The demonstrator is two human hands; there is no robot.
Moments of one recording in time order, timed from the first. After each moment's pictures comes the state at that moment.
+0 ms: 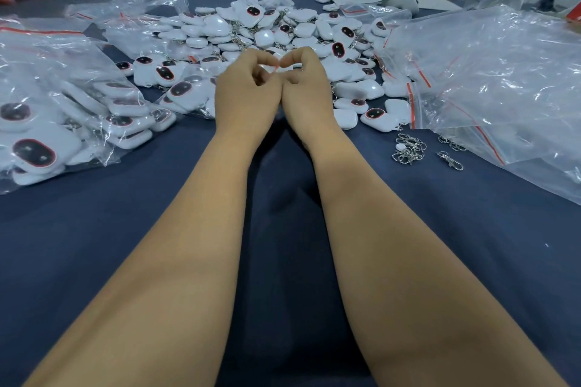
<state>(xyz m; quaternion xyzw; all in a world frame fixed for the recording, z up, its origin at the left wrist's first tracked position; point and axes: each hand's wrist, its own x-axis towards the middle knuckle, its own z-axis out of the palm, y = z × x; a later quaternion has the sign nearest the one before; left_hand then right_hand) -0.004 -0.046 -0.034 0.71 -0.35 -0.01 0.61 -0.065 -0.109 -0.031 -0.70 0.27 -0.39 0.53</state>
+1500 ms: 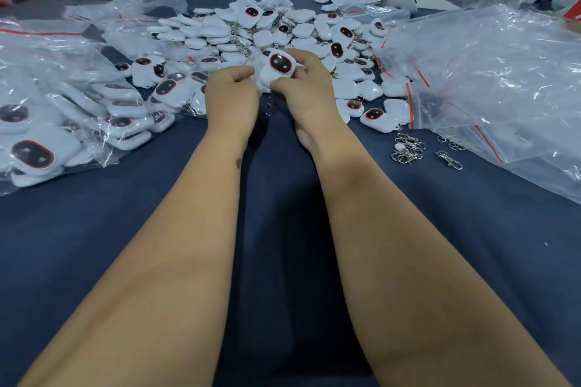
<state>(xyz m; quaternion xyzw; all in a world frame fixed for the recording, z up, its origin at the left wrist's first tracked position) 0.013 -0.050 -0.039 0.69 -0.26 -0.09 0.67 -0.056 -0.120 -0.035 -0.59 0.23 -0.40 0.66</state>
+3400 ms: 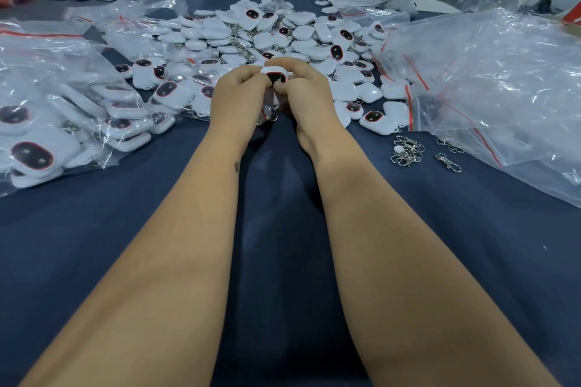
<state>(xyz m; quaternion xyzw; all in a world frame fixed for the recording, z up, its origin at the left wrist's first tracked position) 0.004 -0.045 -0.034 0.65 -0.28 -0.17 0.69 -0.056 -0.123 -0.037 -0.60 0.25 -0.36 0.67</state>
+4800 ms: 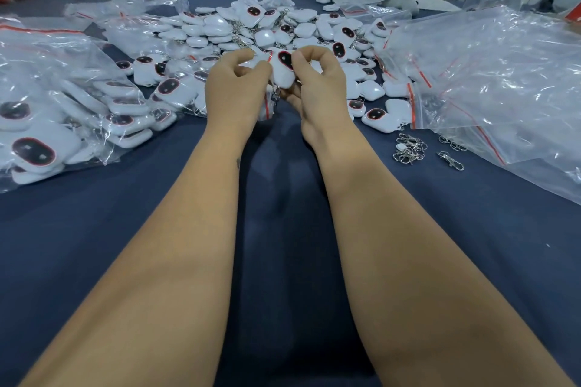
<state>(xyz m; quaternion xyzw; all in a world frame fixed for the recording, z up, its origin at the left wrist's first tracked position) 0.010 -0.049 -0.033 0.67 -0.26 -0.08 0.69 -0.064 -0.119 -0.027 -0.50 0.23 -0.43 0.71</state>
